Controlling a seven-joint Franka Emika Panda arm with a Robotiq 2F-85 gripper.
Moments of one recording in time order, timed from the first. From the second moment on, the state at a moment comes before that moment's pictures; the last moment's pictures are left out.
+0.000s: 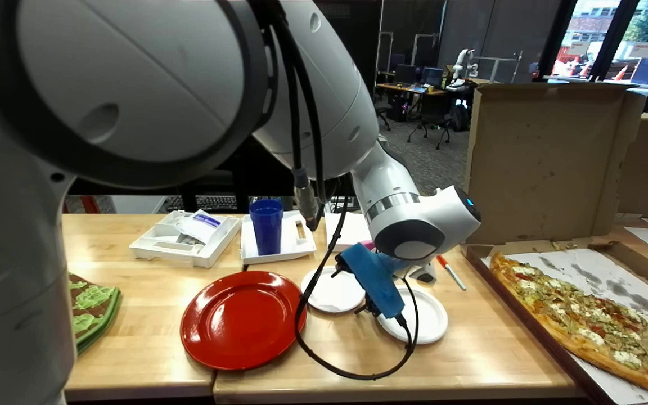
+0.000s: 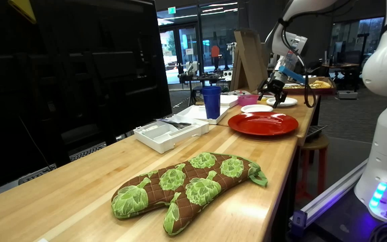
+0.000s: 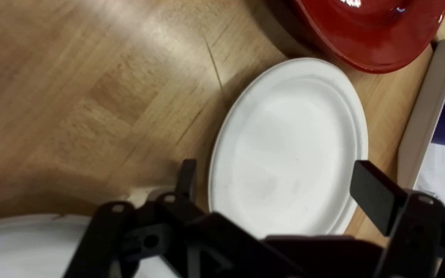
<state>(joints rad) -0.29 0.21 -0.21 -2.15 0.65 2.03 -0.49</state>
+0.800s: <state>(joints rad) -0.30 0.25 -0.20 -2.09 0.65 1.99 -0.50</state>
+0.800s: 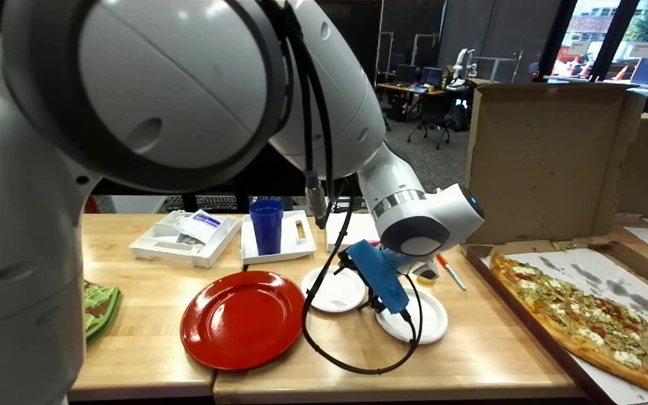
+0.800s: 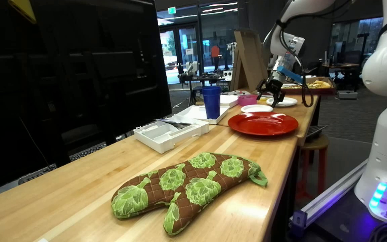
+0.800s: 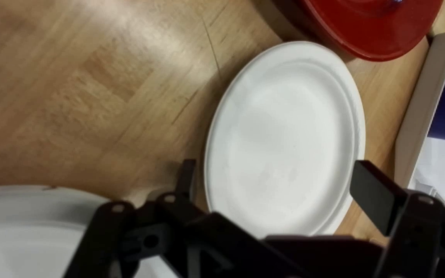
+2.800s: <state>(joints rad) -0.32 0.32 -0.18 -2.01 0.65 1.89 -0.51</state>
